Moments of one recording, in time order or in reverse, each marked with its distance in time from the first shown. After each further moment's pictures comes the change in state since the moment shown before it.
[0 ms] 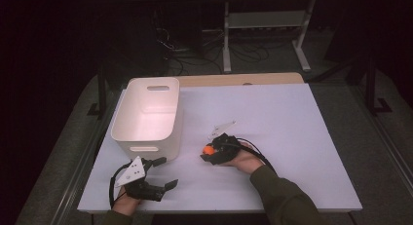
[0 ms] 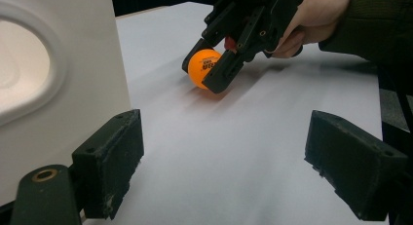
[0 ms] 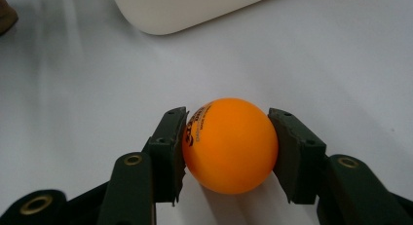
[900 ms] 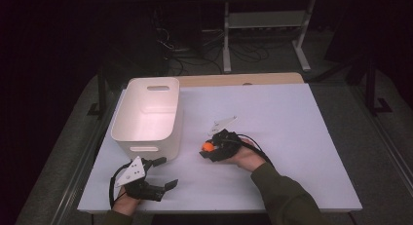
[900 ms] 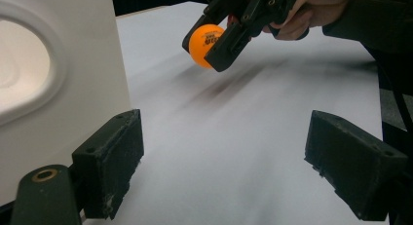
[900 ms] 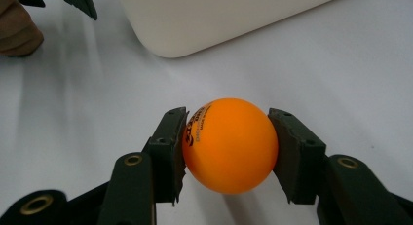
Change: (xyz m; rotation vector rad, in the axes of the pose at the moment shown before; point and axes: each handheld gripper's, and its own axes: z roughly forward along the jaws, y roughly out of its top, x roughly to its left) left arm 0.000 0.000 0.000 0.003 0.000 -0.001; right arm 0.004 0.015 -0.017 -0.016 0.010 -0.004
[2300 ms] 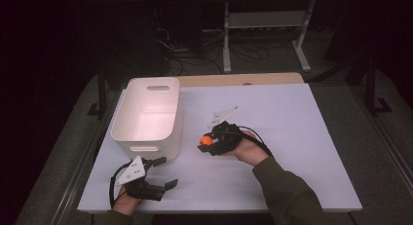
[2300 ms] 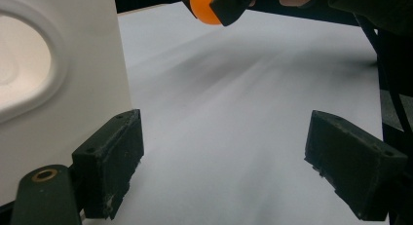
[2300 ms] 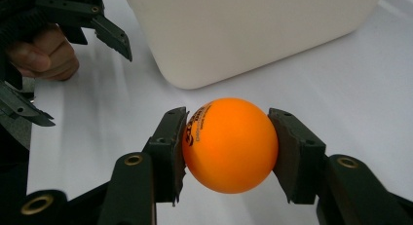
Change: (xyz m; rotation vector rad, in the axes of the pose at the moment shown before) left arm 0.001 0.000 0.001 0.003 -0.003 -0.010; right arm 0.002 0.027 -0.026 -0.030 0.033 -0.038
